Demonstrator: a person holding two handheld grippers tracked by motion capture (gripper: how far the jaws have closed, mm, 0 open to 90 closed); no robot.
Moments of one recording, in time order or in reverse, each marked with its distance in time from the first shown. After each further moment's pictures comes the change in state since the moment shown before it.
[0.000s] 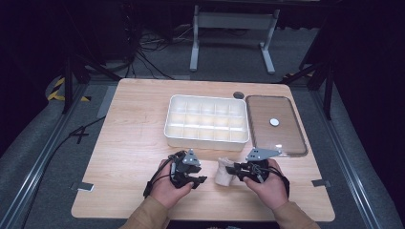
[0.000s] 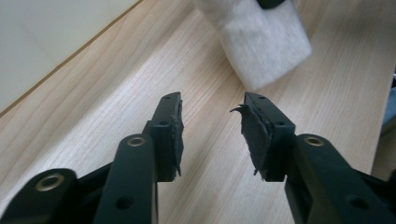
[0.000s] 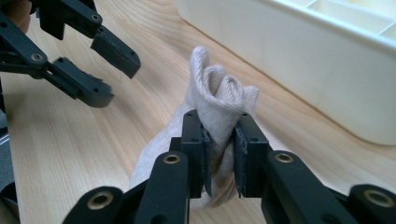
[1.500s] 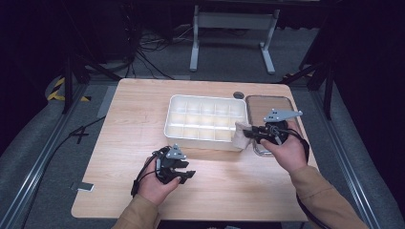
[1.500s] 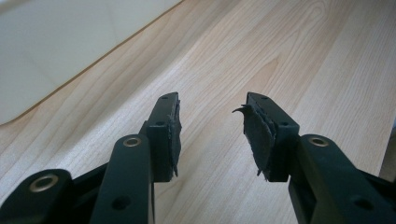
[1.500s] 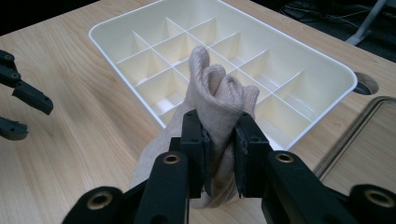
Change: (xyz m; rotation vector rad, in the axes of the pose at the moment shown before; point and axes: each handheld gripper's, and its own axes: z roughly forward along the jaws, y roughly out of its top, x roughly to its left) left arm 0.018 -0.015 -0.023 -0.043 0.044 -0.081; right arm -0.064 0.083 -0.046 -0.018 -0.134 -0.077
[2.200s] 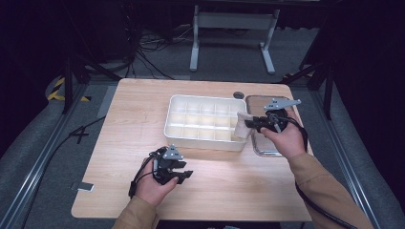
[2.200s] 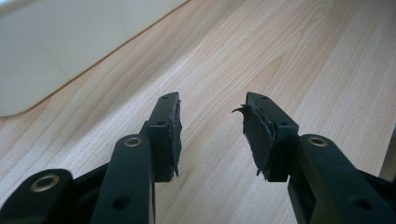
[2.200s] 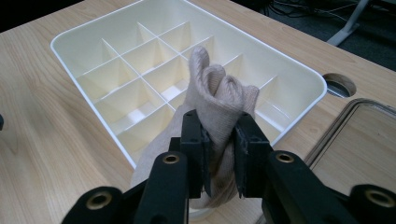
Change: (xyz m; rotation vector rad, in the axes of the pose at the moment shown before) left arm 0.001 -0.005 -0.007 -0.005 0.019 0.001; right arm -0.030 0.012 0.015 0.016 -0.030 0.028
